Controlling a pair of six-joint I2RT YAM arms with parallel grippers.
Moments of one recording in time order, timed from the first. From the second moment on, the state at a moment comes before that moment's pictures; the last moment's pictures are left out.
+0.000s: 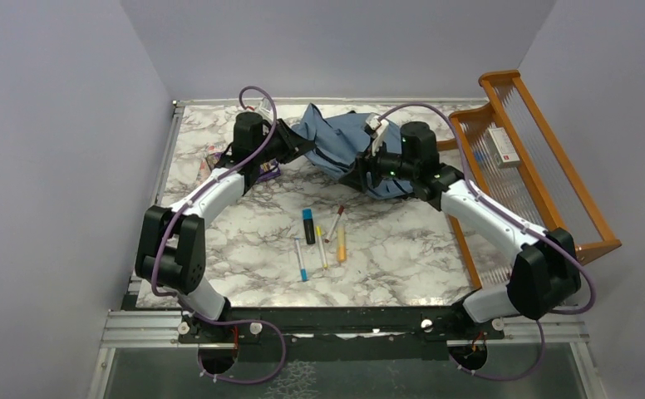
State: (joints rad) left arm -0.28 1.59 1.08 0.20 0.46 -0.94; right arm 0.51 1.45 1.09 -0.03 -0.58 -0.02
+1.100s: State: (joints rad) left arm -0.27 1.62 1.09 0.15 0.62 -0.32; right arm 0.51 1.34 0.87 -0.16 0.14 0.78
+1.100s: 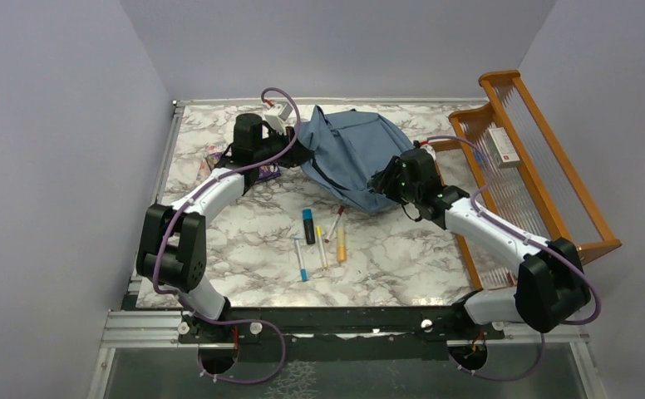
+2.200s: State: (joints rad) left arm -0.29 1.60 1.03 0.24 0.67 -0.29; right arm 0.46 1.50 0.87 -0.11 0.14 0.86
